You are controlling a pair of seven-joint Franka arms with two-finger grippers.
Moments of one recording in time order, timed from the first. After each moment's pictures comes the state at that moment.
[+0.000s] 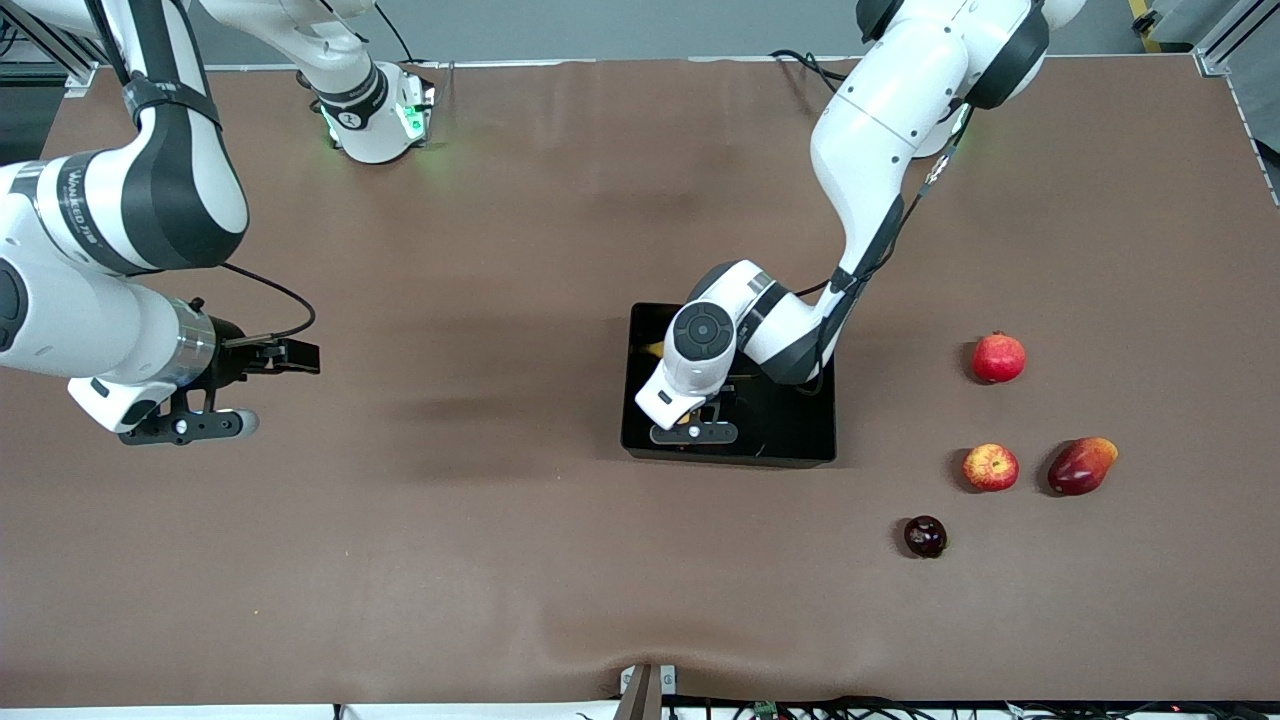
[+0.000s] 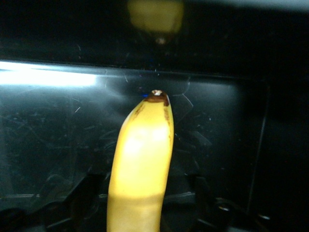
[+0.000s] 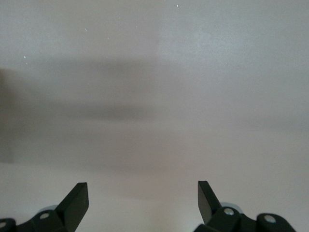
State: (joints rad) left arm -0.56 0.90 -0.17 -1.40 0.13 2.28 -0.75; right arm 0.12 0.33 0.00 -1.48 0.05 1.63 0.03
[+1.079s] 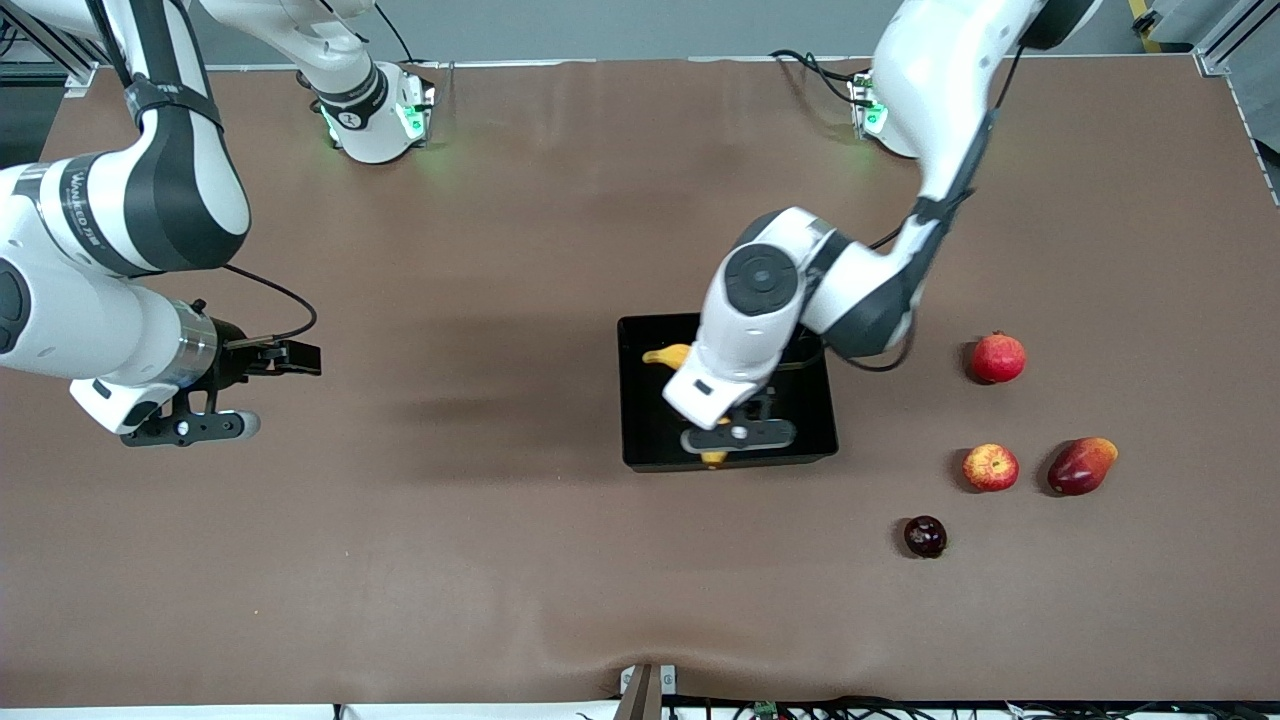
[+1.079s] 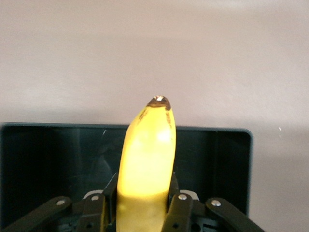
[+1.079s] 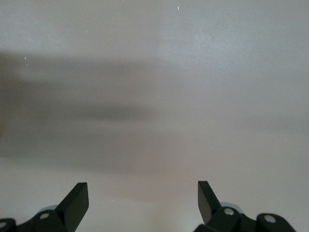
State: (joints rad) left arm -0.48 0.64 -0.15 -1.34 0.14 2.08 -0.74; right arm 0.12 0.33 0.00 -1.48 0.05 1.63 0.03
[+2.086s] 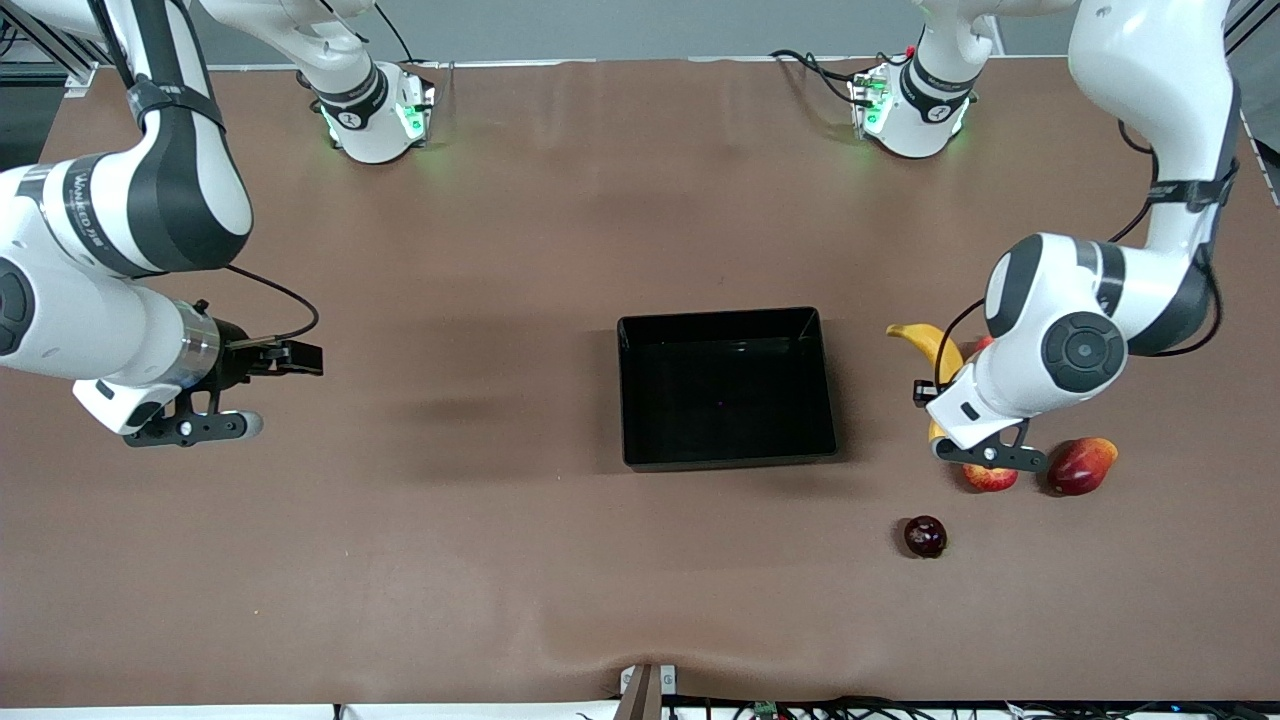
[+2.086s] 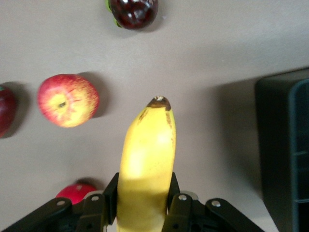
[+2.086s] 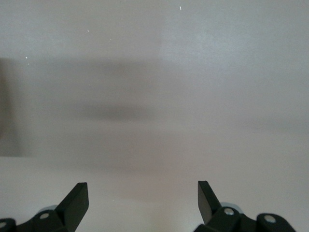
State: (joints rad) left arm -0.06 0.43 -0.15 -1.77 0.14 2.08 -0.10; right arm 0.13 0.33 0.00 -1.48 0.05 1.64 0.03
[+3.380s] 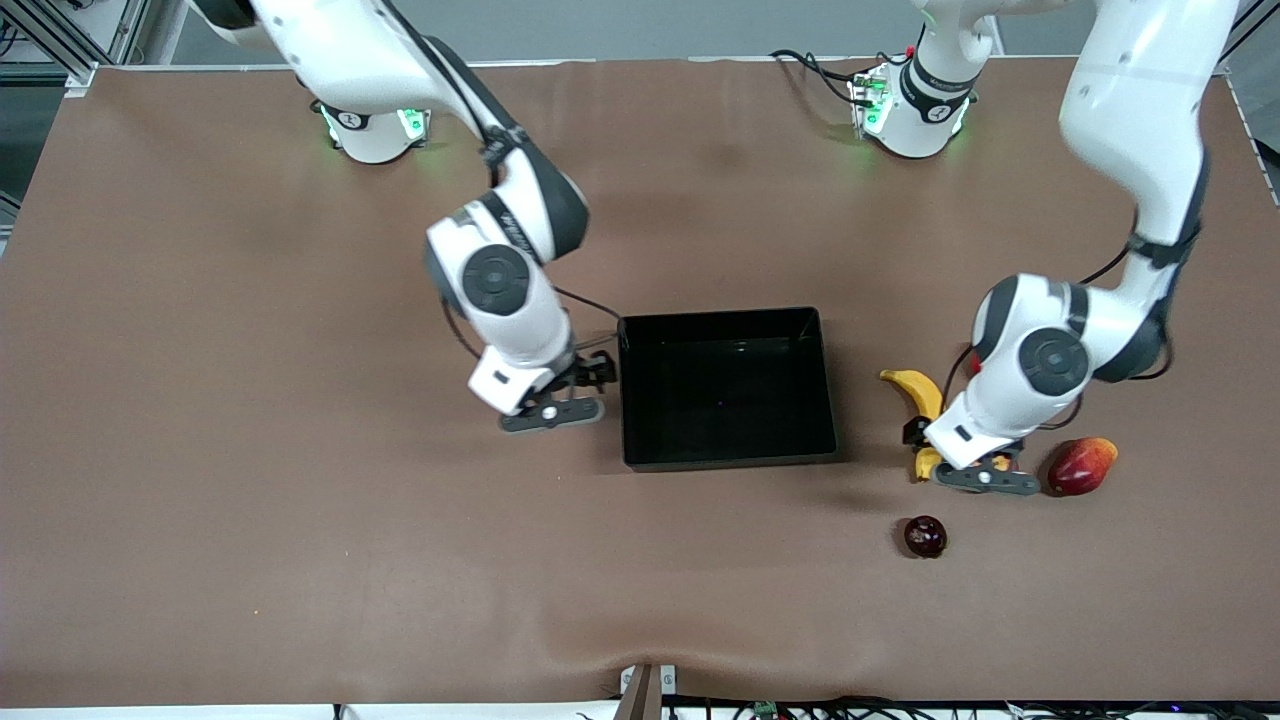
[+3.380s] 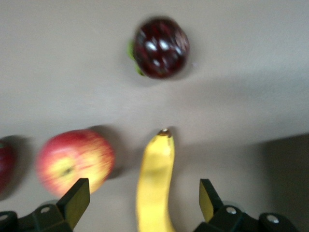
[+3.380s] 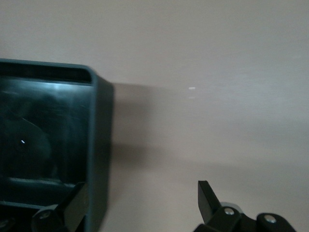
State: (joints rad) left arm 0.01 0.48 -0.17 -1.78 0.27 2.30 -0.15; right arm 0.63 0.64 0.01 -1.49 0.05 2.22 0.49
